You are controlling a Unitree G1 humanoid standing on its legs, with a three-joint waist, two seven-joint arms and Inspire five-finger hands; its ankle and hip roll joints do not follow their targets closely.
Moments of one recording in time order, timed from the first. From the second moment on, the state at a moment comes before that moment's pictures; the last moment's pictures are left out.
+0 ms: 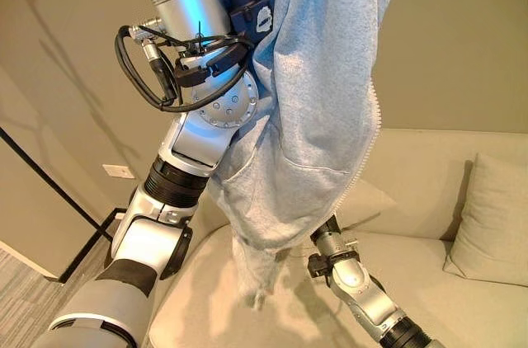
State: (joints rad) left arm -1.13 0.29 -0.26 0.03 0.20 -0.30 0.89; right arm -0.14 -0.31 0.54 0.22 0.32 -0.24 -0.29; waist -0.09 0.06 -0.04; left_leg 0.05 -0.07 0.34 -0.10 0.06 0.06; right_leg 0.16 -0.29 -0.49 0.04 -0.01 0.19
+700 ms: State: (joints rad) left arm -0.39 0.26 0.00 -0.22 -0.02 -0.30 0.79; right arm 0.01 -0.17 0.22 0.11 1.02 -0.43 -0.19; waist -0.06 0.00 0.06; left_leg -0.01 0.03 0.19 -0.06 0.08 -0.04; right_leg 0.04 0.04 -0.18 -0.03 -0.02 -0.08
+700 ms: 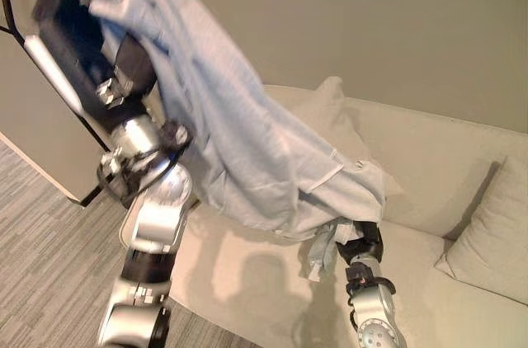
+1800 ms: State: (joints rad) left arm -0.20 0.26 -0.21 -0.17 -0.30 -0.37 0.51; right arm 0.06 -0.34 0.06 -0.37 0.50 -0.51 -0.42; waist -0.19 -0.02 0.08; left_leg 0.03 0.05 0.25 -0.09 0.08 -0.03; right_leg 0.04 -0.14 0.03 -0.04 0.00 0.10
